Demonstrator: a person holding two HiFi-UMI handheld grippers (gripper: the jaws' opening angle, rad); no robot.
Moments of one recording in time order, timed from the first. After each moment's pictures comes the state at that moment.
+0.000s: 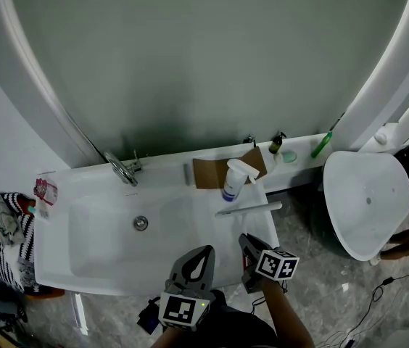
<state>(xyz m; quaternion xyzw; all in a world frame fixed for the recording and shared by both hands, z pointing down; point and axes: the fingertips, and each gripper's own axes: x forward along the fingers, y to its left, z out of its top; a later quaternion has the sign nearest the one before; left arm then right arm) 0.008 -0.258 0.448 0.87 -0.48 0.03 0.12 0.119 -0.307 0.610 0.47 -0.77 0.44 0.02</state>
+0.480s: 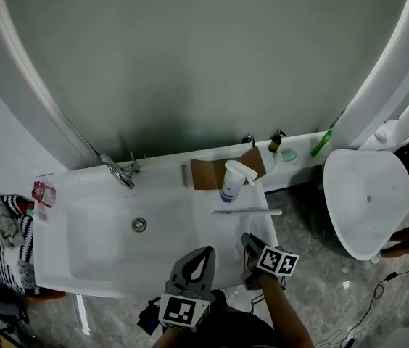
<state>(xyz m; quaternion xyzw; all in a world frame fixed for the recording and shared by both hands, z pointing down) 0.015 -0.267 0.447 0.87 -0.48 0.02 0.11 0.137 -0.318 0.642 0.49 -0.72 0.49 0.00</state>
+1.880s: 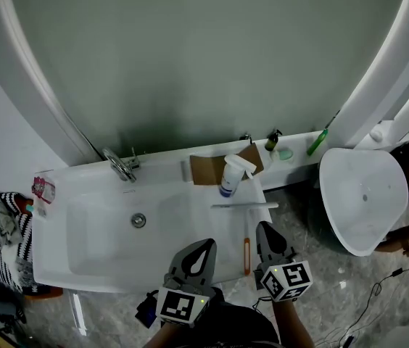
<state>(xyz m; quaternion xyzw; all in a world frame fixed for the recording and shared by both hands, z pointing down) 0.014 -0.258 0.418 0.88 -0.47 -0.01 0.10 0.136 -0.295 0.455 0.55 -0.82 0.13 0.03</state>
